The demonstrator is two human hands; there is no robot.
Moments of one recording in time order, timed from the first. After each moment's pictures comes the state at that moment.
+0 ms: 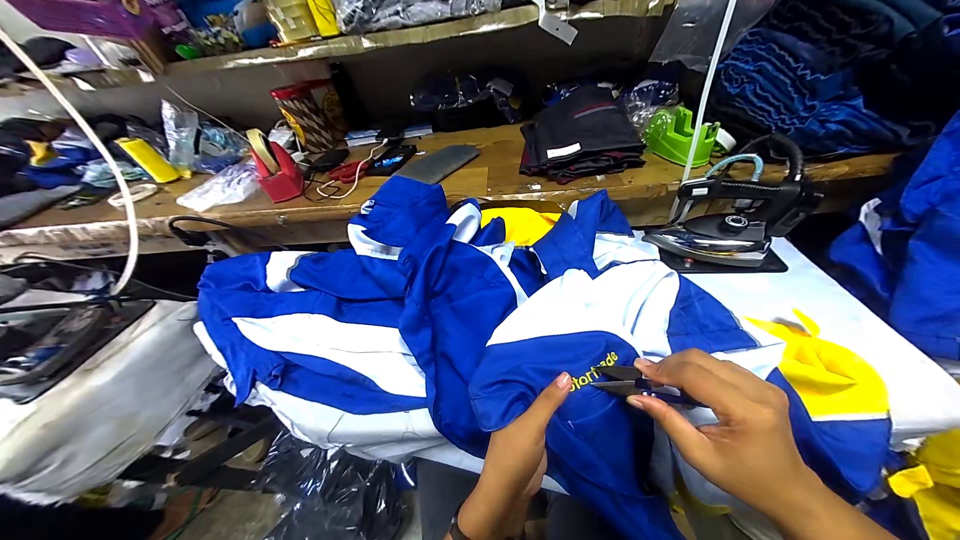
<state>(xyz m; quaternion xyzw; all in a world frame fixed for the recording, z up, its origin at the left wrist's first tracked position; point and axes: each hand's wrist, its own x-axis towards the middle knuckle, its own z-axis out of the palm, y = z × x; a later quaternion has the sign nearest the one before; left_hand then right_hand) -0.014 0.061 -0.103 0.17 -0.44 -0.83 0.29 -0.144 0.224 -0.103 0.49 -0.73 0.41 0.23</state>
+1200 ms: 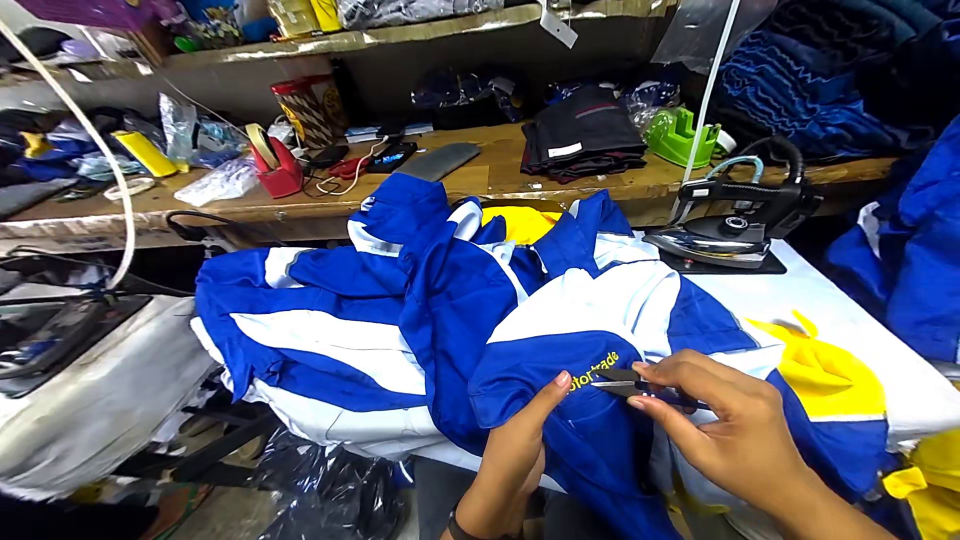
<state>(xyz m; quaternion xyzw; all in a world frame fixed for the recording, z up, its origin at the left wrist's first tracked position) -0.013 0.059 -0.099 0.19 -0.43 -0.85 0.26 -0.145 0.225 -0.103 0.50 -0.73 0.43 0.19</state>
